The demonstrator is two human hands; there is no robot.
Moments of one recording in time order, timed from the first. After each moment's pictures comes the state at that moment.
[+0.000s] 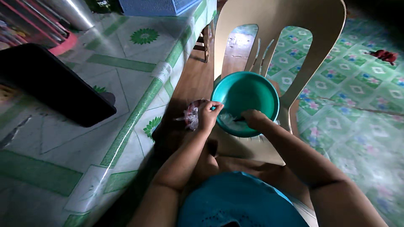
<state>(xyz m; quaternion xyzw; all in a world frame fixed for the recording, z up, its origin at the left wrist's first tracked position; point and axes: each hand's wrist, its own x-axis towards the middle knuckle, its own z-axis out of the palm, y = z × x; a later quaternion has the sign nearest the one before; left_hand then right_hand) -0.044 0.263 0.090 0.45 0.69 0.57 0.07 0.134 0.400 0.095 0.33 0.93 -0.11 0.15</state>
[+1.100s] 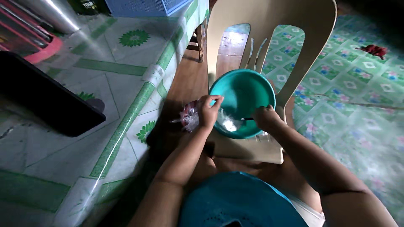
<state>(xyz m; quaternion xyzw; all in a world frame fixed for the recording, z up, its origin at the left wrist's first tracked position) -0.030 0.284 0.115 0.50 0.62 0.61 -0.05 0.180 0.397 0.137 0.32 0.94 0.00 0.14</state>
